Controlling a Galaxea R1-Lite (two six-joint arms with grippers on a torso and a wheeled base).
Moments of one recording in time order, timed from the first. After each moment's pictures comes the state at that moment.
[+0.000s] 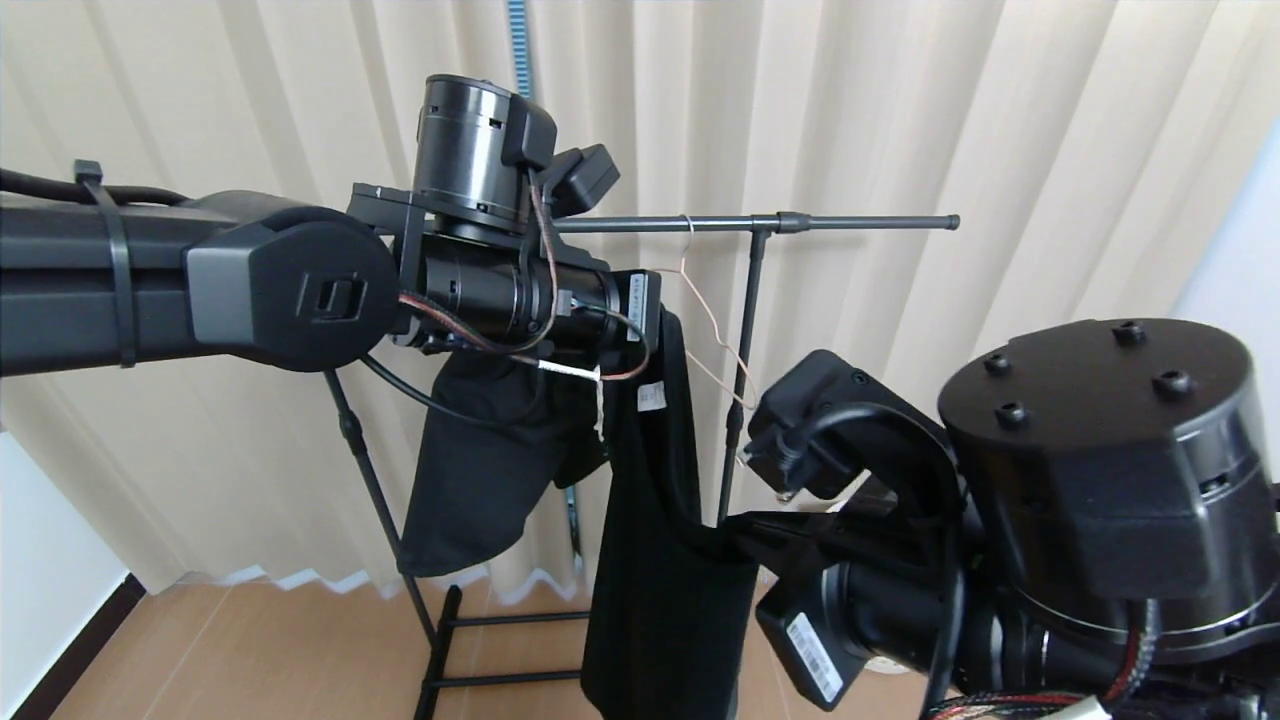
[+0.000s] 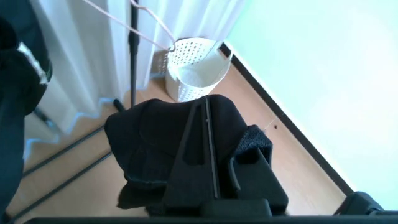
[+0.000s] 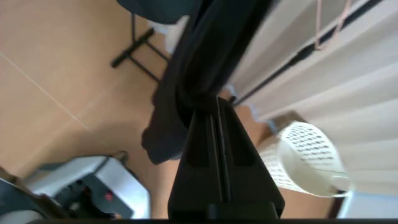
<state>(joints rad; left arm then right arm) -0.60 1.91 -1.60 0.11 -0.21 -0.20 1.07 1.59 -1.03 0.03 -0.44 0.09</state>
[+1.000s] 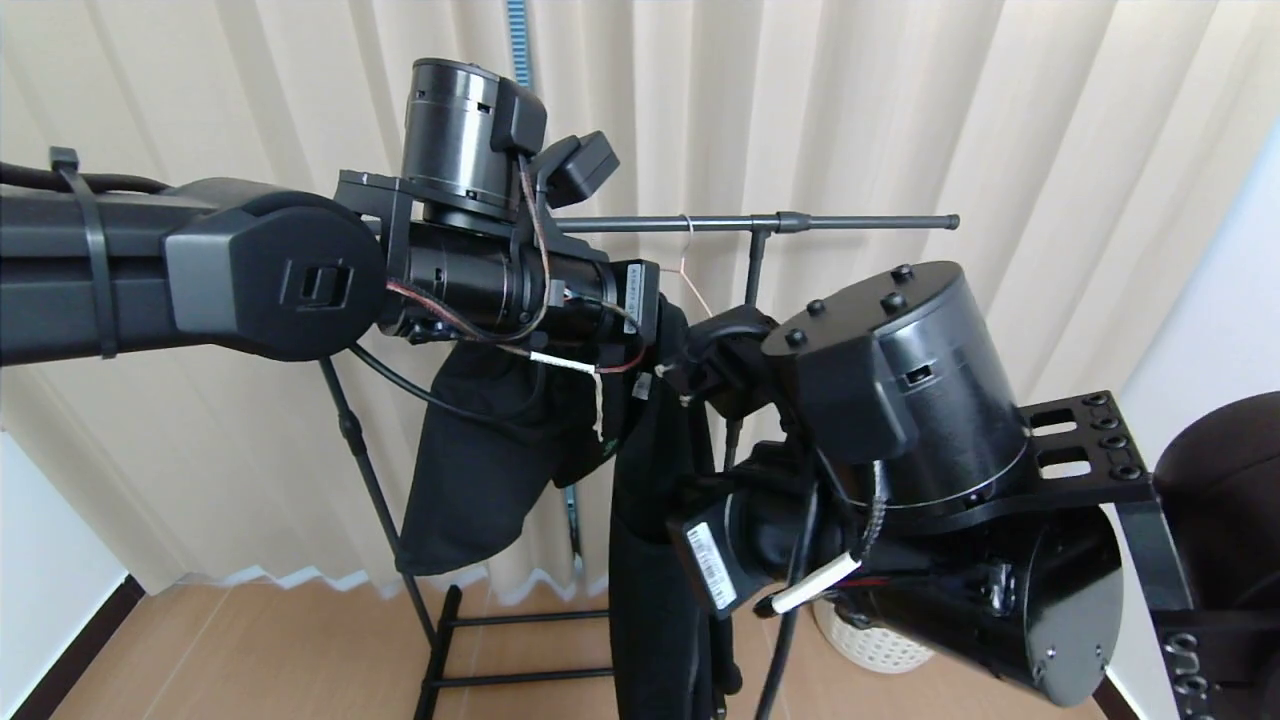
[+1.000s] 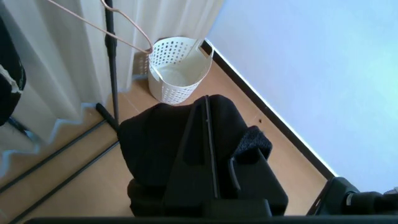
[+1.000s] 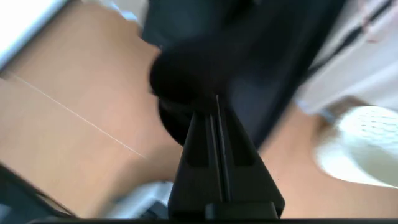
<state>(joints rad) -0.59 1.90 -1.62 0.12 -0.26 -0.18 1.00 1.73 -1.22 0.13 -0.45 0.21</state>
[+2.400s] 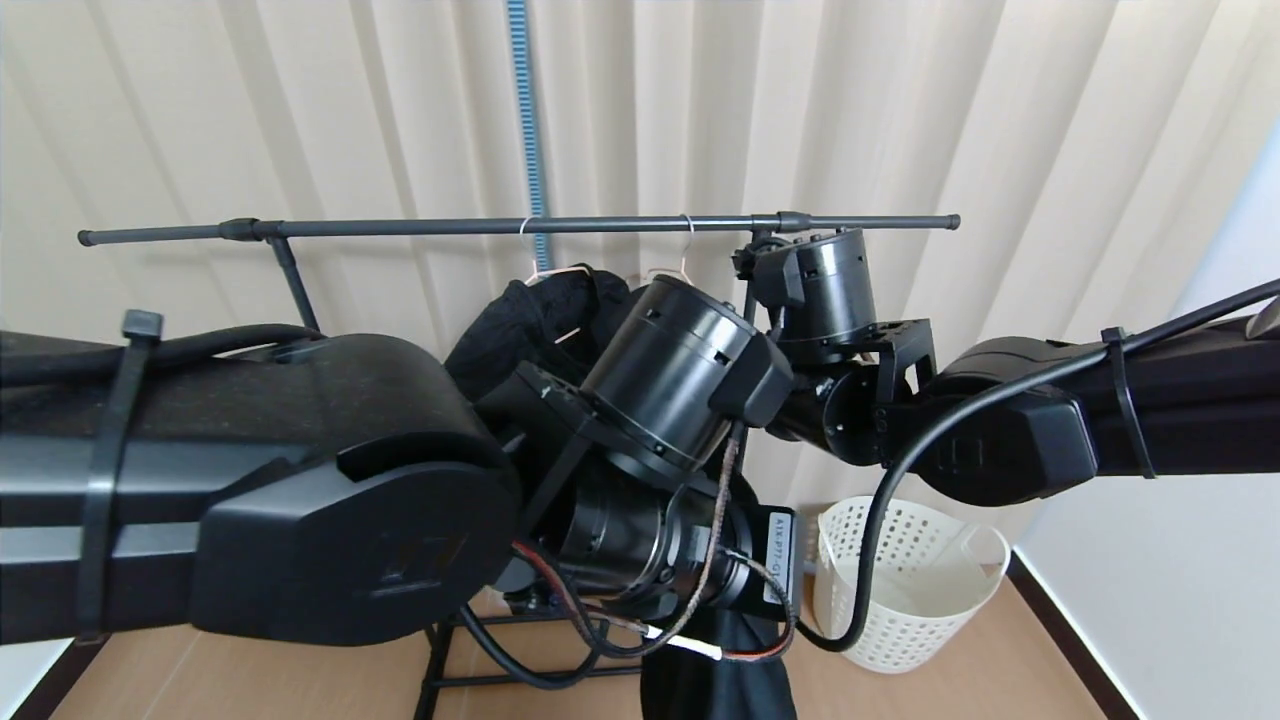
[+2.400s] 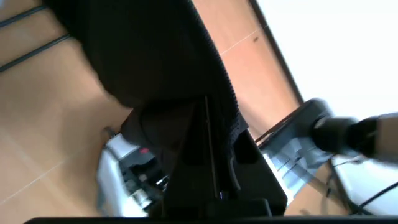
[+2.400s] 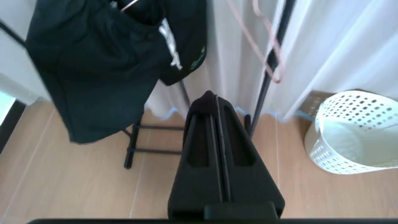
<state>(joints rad) -0.96 1.87 -1.40 0.30 -0.03 -0.54 0.70 2.00 -1.39 -0.16 -0.45 0.38</state>
